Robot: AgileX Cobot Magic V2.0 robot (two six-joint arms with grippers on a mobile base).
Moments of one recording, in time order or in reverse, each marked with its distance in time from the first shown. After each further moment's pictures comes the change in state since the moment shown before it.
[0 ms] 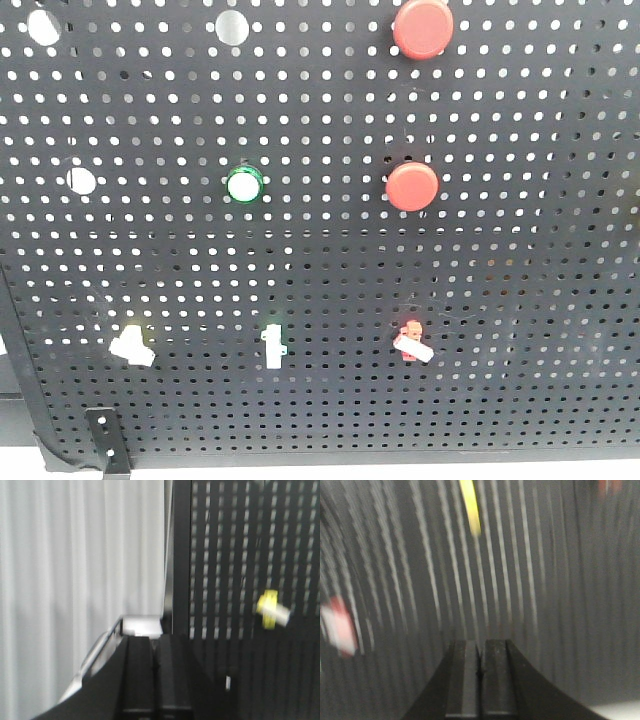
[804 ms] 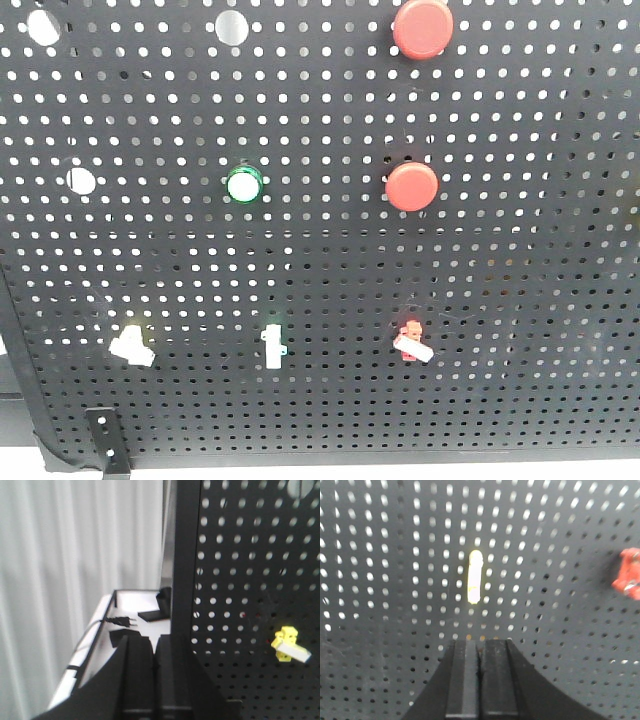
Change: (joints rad) left arm -0.016 0.569 -0.430 0.002 0.167 0.004; right arm 0.000 0.485 -0.381 -0.186 0.112 0.000
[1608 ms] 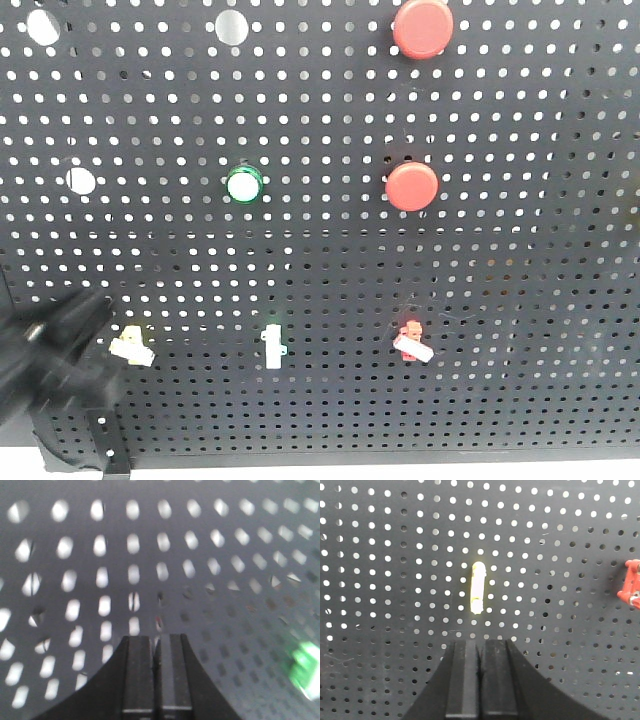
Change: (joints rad) left arm -0.348 0.563 -0.216 0.000 -0.321 -0.009; right arm 0.000 0.012 0.000 0.000 -0.046 0.002
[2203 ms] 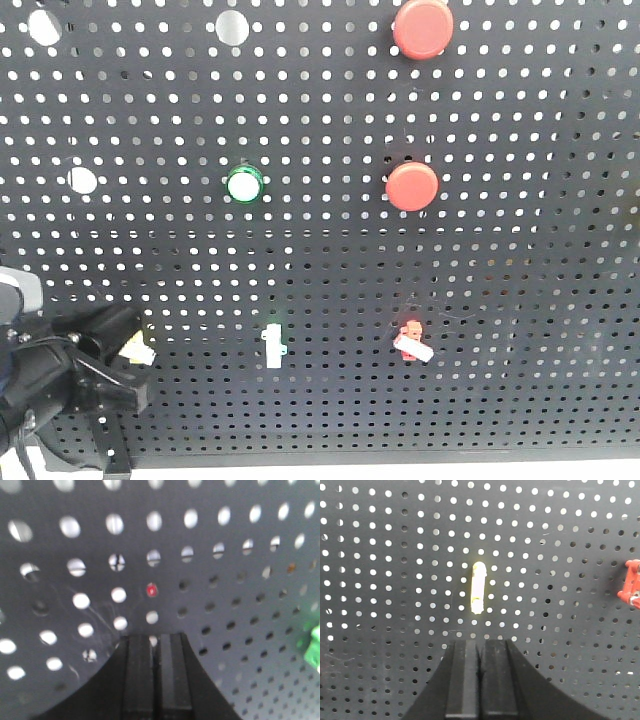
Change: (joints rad) left arm -0.005 0.081 -0.017 0.002 0.045 0.000; right arm 0.000 0.000 0.000 -0.001 0.000 0.000
